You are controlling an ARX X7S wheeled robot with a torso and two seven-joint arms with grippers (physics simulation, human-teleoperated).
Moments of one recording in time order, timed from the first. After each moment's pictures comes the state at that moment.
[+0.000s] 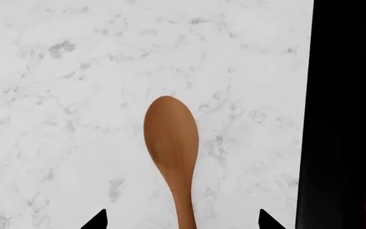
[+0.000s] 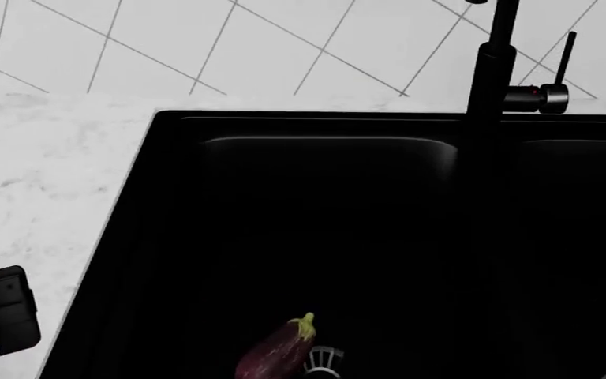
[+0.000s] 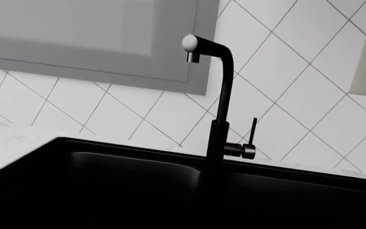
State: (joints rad) left arm -0.84 -0.83 0.54 0.31 -2.04 -0.70 -1.53; right arm 0.14 1.41 -0.44 -0.95 1.09 0.01 0.94
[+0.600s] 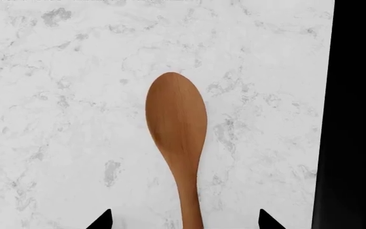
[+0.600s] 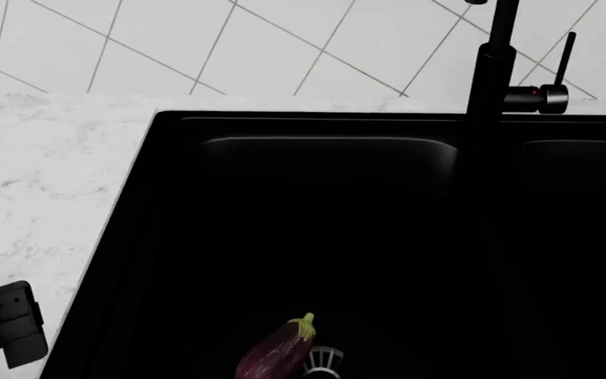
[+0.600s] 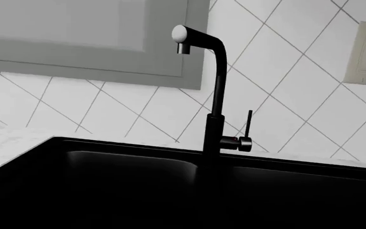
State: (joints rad) left arm -0.79 -0.83 0.56 0.29 -2.01 -0.63 -1.50; right arm 0.05 1.41 -0.45 -0.91 1.04 -0.09 0.93
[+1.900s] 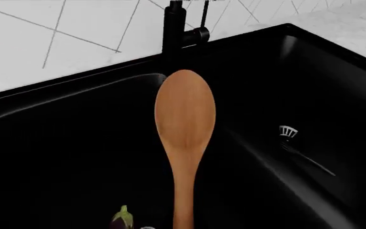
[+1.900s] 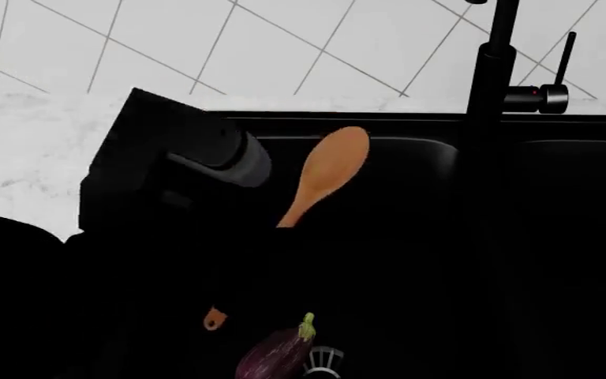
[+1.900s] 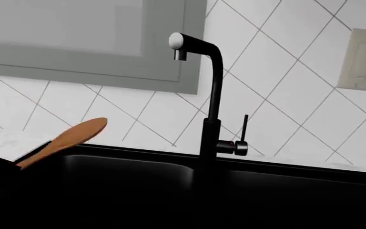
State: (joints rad) left arm -1.26 -0.39 0.80 0.17 -1.86 -0.92 -0.87; right arm 0.02 1.44 -0.42 -0.92 1.03 -0.12 0.95
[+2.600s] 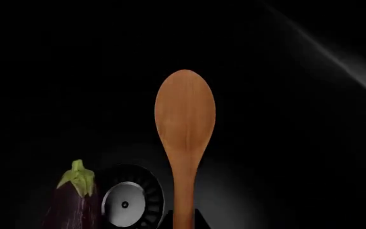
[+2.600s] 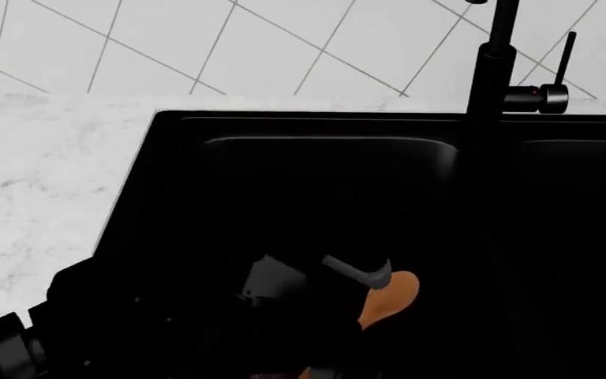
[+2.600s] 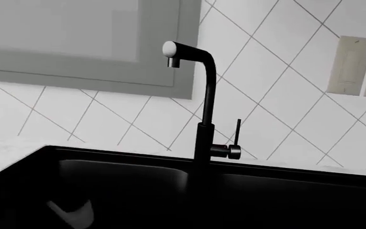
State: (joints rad) left arm -1.30 -0.05 1.35 -0.57 -1.59 -0.72 -0.33; right arm -0.08 1.53 -0.43 -0.93 0.98 -0.25 1.01
